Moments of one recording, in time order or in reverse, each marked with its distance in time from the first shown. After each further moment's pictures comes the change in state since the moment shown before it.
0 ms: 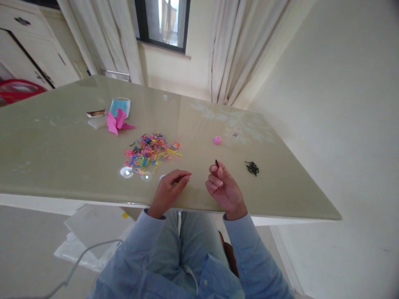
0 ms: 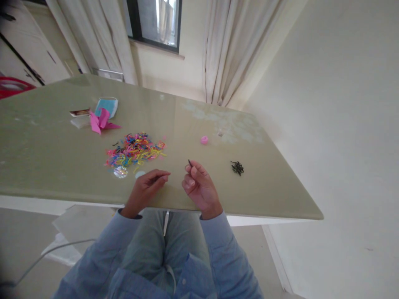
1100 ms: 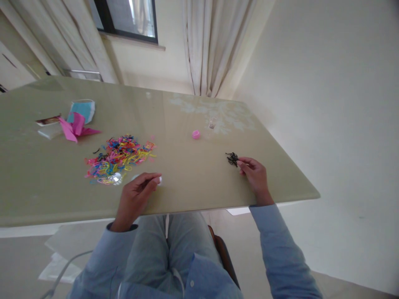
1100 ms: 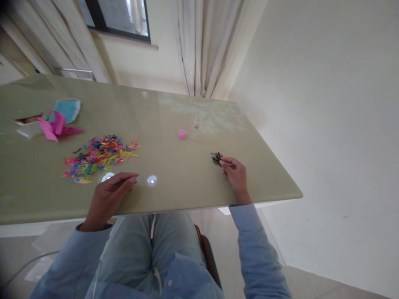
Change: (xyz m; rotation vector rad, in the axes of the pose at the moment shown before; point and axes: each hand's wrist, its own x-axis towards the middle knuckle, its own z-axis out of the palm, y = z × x) left_hand -0.001 0.018 -0.002 0.143 0.077 -0.115; right_hand -0.027 -0.121 -0.154 -1.074 0.670 -0.407
